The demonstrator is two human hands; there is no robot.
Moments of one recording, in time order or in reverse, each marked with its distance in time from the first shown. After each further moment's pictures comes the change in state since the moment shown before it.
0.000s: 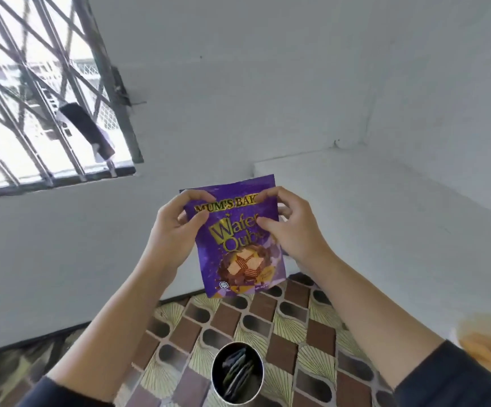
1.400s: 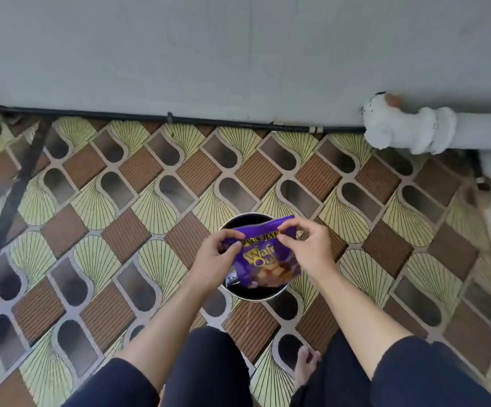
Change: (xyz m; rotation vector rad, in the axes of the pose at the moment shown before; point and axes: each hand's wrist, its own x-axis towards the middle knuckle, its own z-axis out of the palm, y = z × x) left_hand -0.078 -0.667 0.012 0.189 0.213 -0.837; right_hand -0.057 0.697 0.096 -0.260 -0.292 0.572
